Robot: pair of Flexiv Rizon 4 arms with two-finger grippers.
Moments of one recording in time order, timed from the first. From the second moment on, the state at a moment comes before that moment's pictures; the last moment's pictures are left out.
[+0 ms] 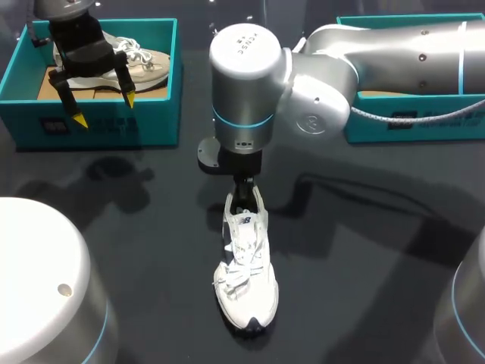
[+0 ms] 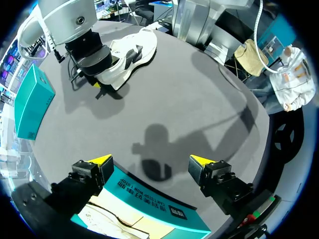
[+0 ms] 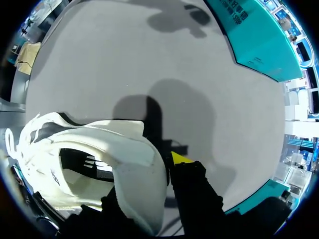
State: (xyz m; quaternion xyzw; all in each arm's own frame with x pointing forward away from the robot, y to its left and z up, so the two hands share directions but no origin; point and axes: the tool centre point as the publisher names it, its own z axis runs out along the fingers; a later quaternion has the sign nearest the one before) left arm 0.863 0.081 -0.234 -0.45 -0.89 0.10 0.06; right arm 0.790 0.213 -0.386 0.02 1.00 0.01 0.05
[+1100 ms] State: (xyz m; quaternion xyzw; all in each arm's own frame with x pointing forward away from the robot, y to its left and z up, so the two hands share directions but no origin) left arm 0.863 0.081 -0.234 -0.45 -0.89 0.10 0.06; right arm 0.790 0.166 -0.232 0.03 0.99 -0.07 0.09
